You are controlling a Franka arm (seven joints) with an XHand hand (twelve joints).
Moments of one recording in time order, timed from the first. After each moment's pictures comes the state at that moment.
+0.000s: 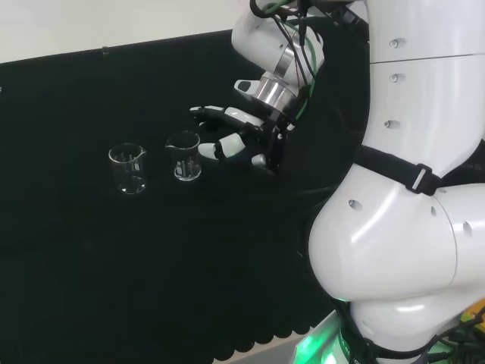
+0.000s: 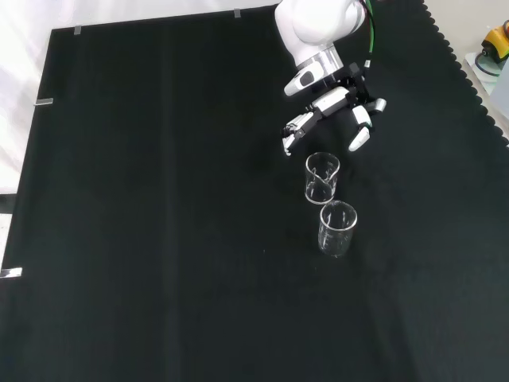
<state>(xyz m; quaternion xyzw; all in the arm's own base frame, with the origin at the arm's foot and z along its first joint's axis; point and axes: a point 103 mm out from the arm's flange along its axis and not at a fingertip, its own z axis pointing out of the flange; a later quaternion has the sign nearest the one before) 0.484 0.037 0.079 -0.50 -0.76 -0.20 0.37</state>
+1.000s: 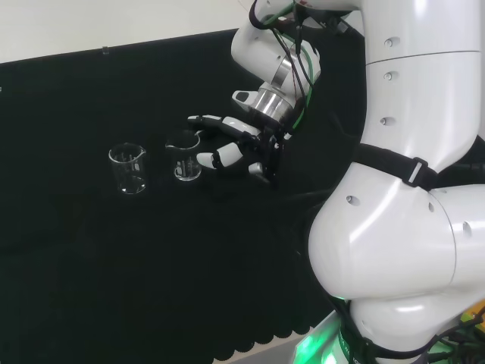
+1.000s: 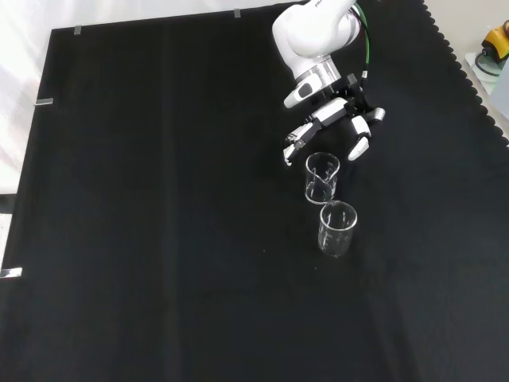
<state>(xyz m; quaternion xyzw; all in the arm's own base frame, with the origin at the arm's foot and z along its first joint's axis) 0.484 0.045 0.057 -0.49 -0.75 -0.20 0.39</state>
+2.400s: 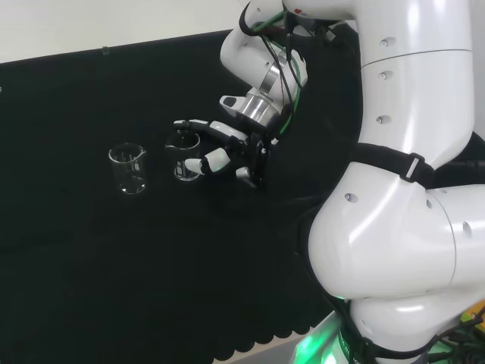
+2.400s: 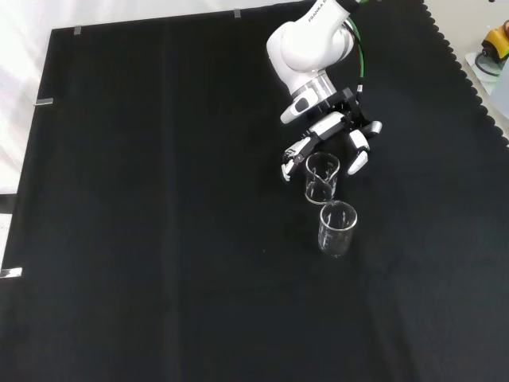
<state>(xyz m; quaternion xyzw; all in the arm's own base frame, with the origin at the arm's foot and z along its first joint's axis) 0.494 0.073 0.045 -0.47 -0.75 -0.22 0.41</state>
